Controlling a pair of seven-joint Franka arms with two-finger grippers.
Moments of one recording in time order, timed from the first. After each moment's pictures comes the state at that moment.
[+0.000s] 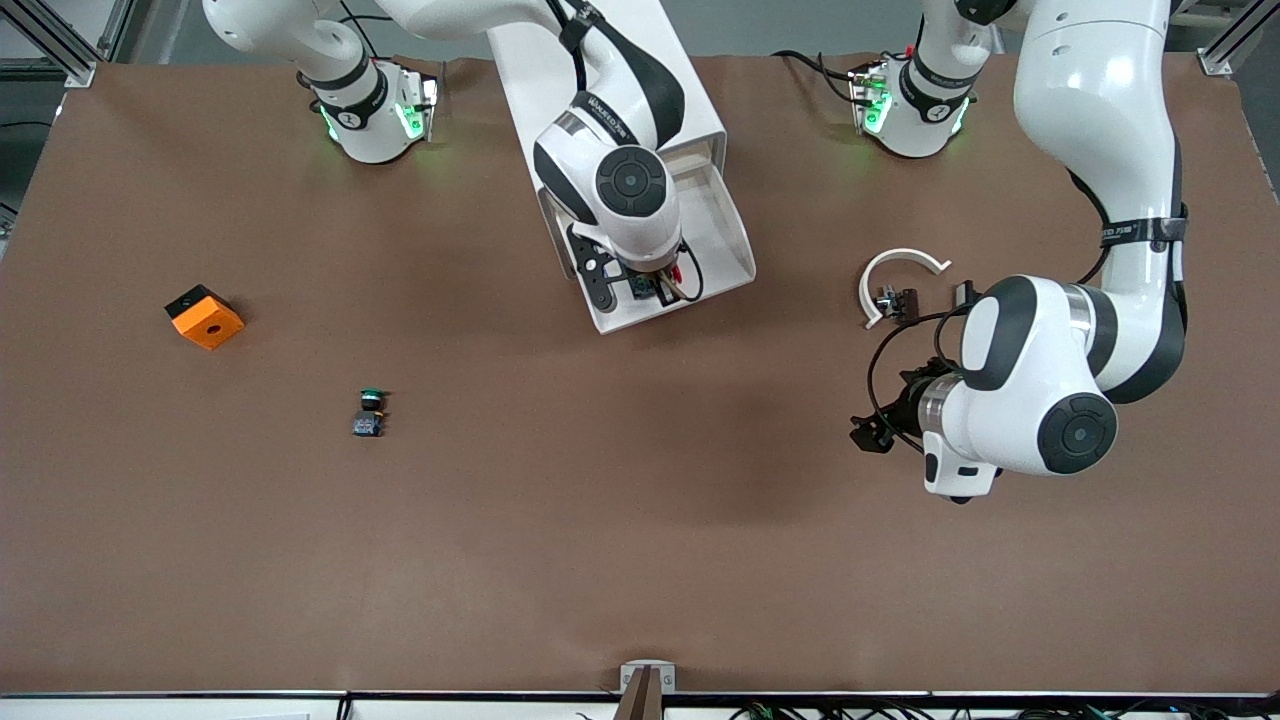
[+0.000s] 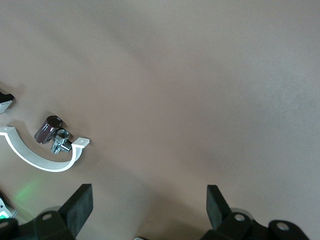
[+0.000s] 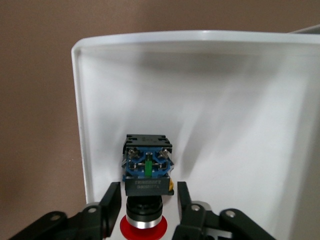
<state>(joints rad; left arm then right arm) -0.31 0.65 0.10 -1.26 -0.26 1.59 -0.91 0.89 0.58 -0.06 -1.46 0.26 1.95 1.95</state>
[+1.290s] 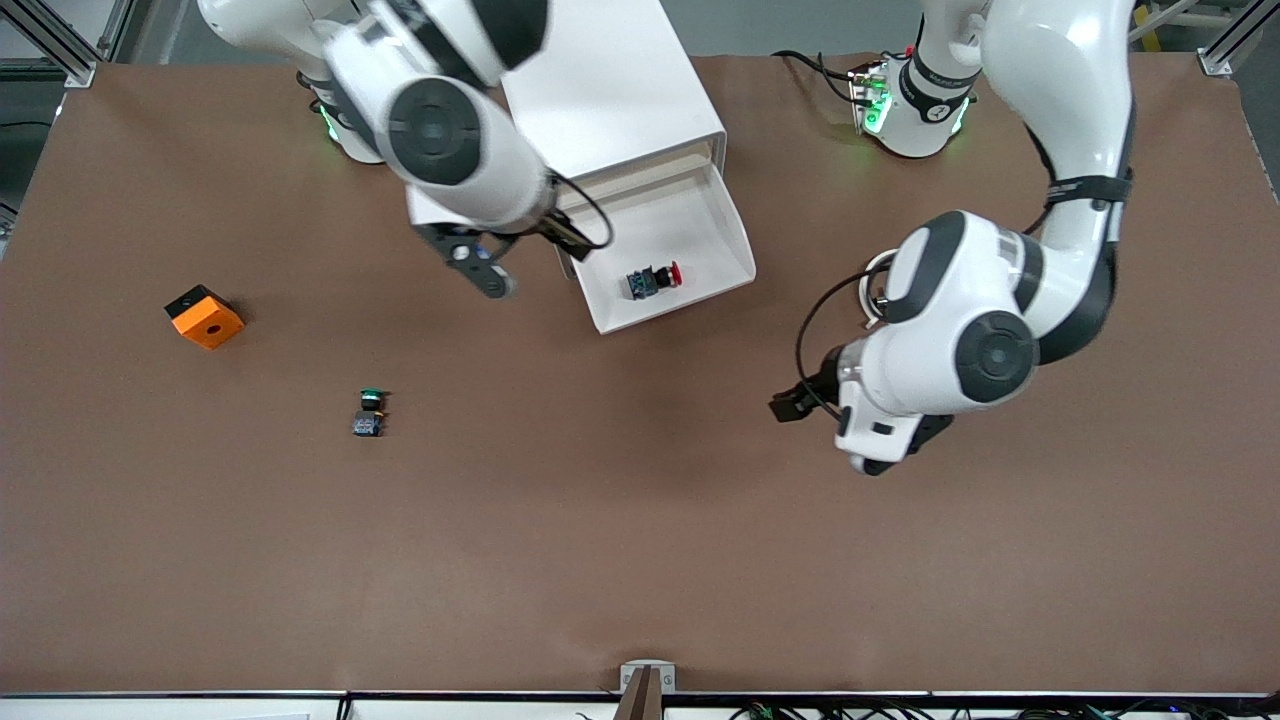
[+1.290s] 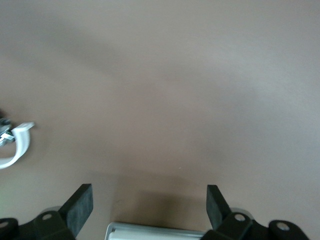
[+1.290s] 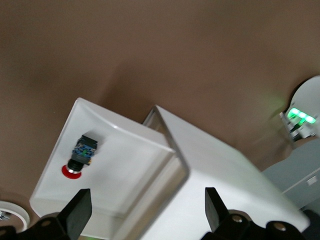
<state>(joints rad) -0.39 0.58 -0.04 -1.30 -0.24 1.75 -0.87 0.62 0.36 -0.08 -1.25 0.32 1.30 1.22</state>
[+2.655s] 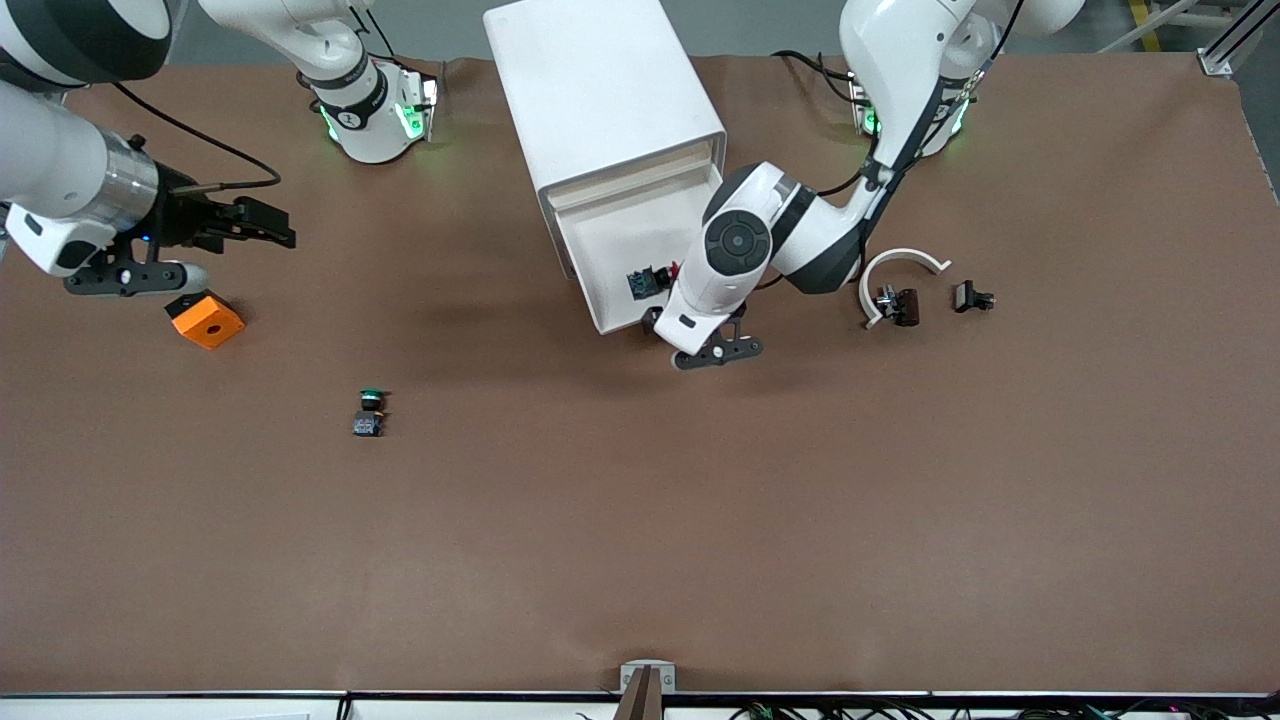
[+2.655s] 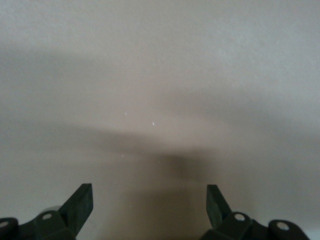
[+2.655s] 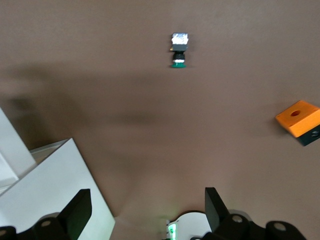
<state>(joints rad) -0.64 0.51 -0.11 -1.78 -0.17 2.25 -0.83 0.17 -0.06 -0.09 -1.78 0.11 1.50 0.06</state>
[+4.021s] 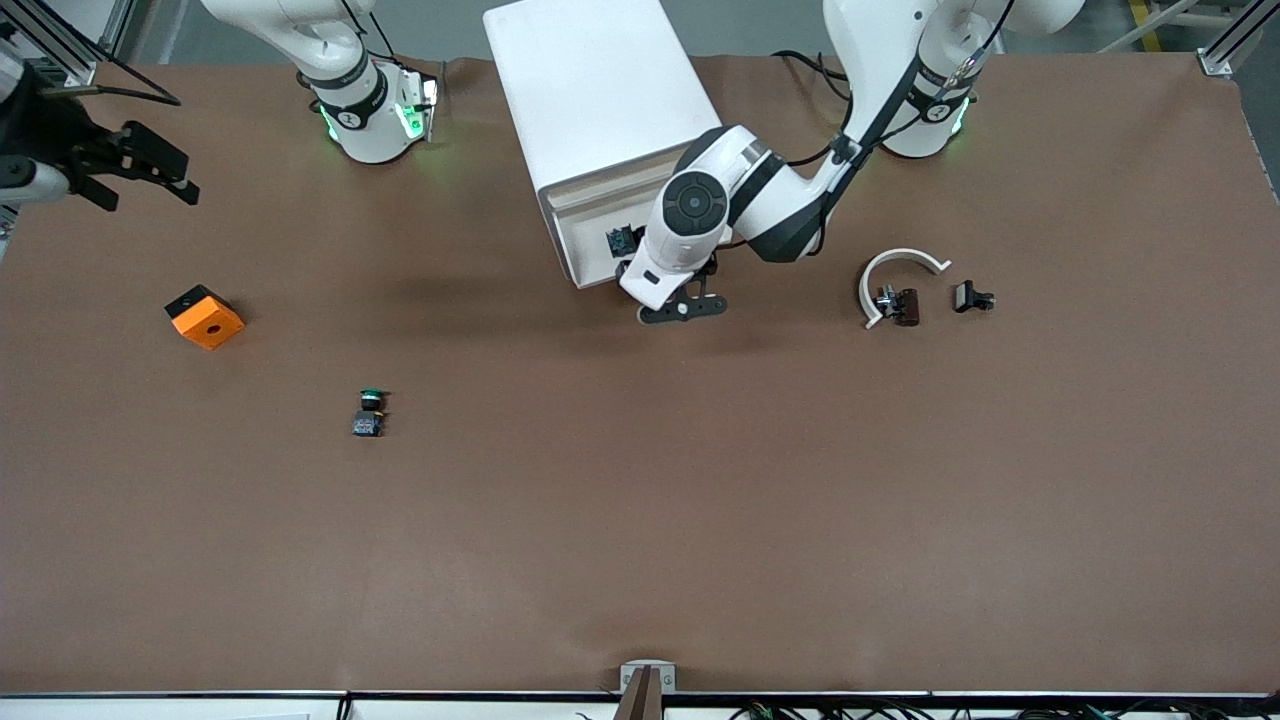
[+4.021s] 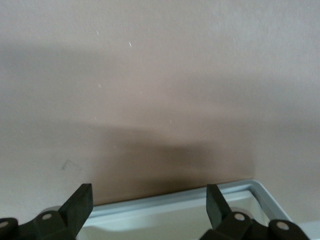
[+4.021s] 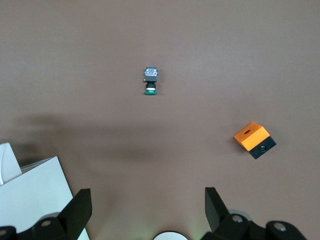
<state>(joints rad) -0.64 0.49 -0.24 -1.81 -0.17 2.20 -0.91 0.07 -0.24 -0.08 -1.81 0.06 1.53 -0.03</state>
